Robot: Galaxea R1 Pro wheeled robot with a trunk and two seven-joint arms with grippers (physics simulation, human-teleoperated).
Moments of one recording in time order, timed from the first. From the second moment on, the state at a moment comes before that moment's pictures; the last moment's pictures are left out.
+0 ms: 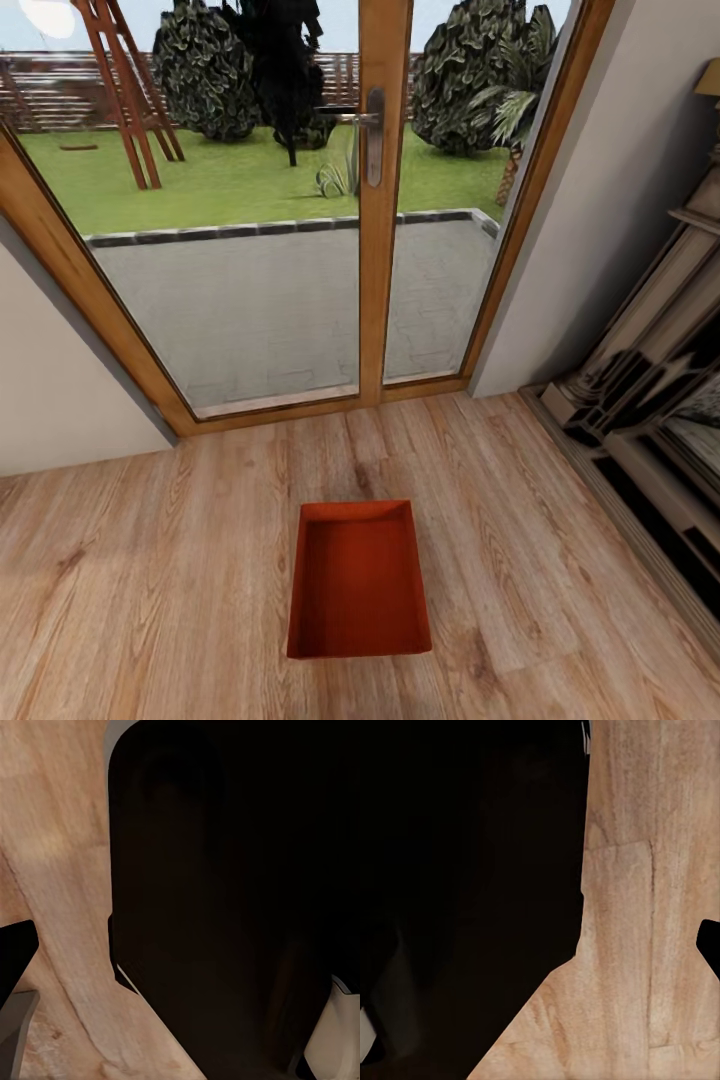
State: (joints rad) left arm -0.17 0.03 0.00 -0.01 0.06 -0.14 -0.09; right arm -0.17 0.00 0.56 0.03 -0.55 -0.15 -0.03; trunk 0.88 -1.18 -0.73
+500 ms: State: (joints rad) left arm -0.17 0.03 0.00 -0.01 0.06 -0.14 -0.09; right arm -0.17 0.00 0.56 0.03 -0.55 -0.15 -0.03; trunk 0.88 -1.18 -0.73
